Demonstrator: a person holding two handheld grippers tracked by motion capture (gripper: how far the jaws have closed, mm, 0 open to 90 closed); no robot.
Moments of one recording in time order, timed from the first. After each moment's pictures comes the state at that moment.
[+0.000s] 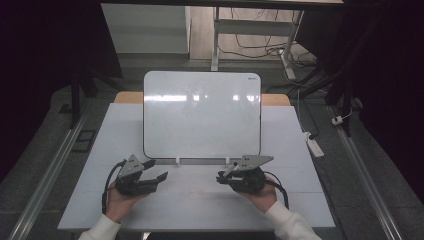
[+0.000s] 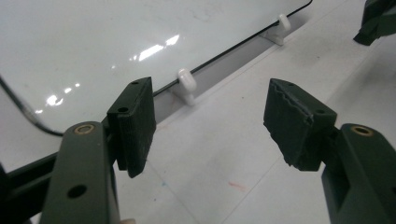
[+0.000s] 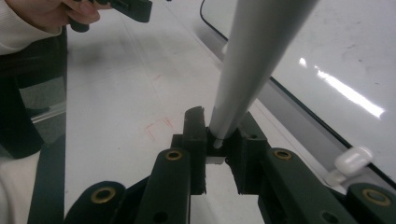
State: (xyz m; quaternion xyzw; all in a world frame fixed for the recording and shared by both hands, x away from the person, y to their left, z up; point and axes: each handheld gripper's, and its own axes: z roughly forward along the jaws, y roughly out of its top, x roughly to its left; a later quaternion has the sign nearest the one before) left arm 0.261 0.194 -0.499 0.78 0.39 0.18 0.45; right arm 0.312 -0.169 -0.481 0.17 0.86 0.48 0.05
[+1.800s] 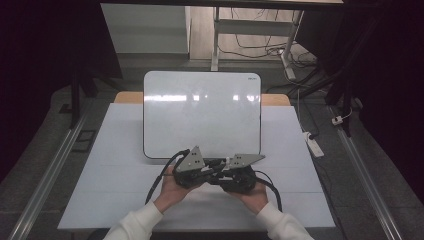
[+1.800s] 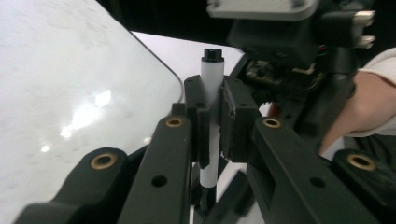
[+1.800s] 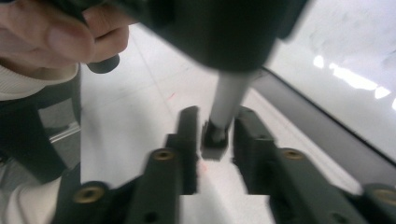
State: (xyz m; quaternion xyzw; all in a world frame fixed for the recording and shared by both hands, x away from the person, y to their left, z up) left arm 0.285 0.060 -0.443 0.81 0.19 0.15 0.53; right arm 0.313 -0.149 -0.486 0.20 0.84 0.50 0.02
